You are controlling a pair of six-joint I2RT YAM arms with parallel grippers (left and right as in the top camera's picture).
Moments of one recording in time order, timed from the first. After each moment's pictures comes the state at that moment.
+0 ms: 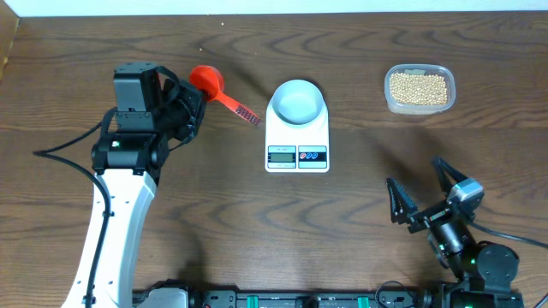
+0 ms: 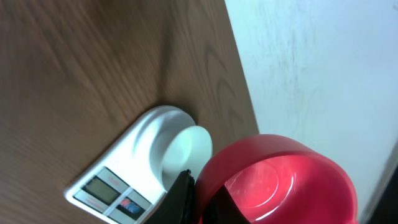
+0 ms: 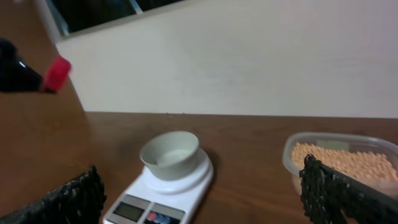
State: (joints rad) left arm -0.03 1.31 1.15 -0.55 0.30 -1.22; right arm -0.10 0.14 0.12 0.12 -0.57 0.25
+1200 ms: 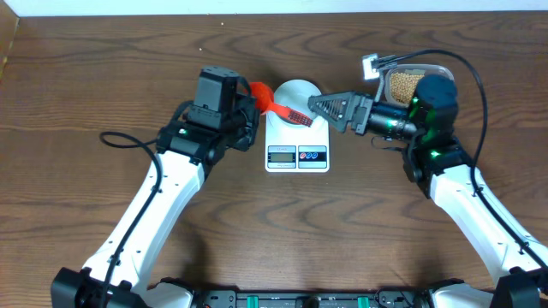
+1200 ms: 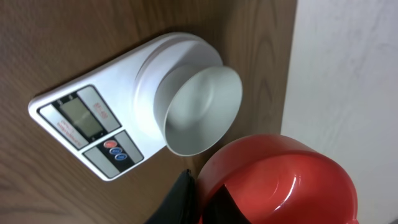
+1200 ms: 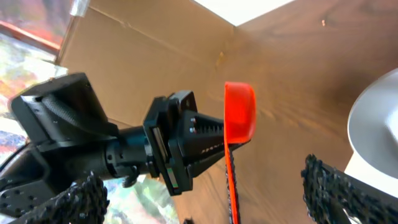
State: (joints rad) left arm -0.34 1.44 1.15 -0.55 0.15 -1.64; right arm 0.26 1.42 0.88 0.34 -0.95 0.88
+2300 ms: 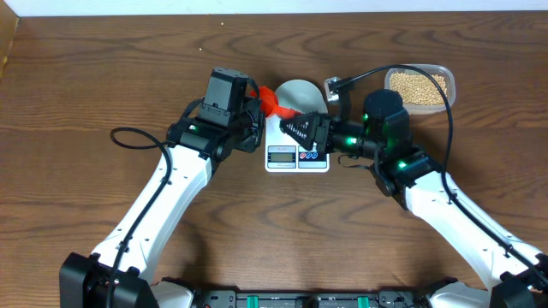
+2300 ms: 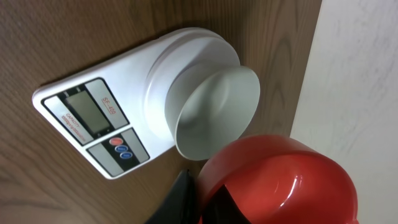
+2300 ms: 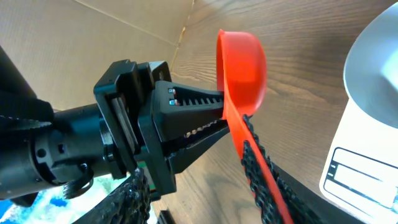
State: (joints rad) left arm -0.36 1.49 1.15 -0.55 0.15 -1.69; right arm 0.47 1.43 0.88 0.18 -0.68 0.81
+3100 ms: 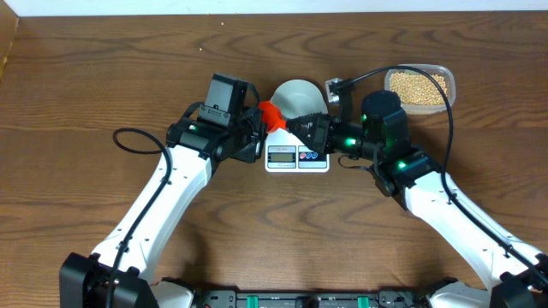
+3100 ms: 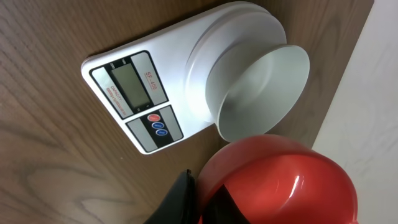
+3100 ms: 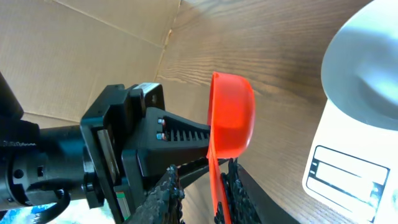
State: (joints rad) left arm -0.36 1.49 1.15 -0.66 0.25 -1.69; right arm 0.47 1.43 0.88 0.14 -0.63 0.78
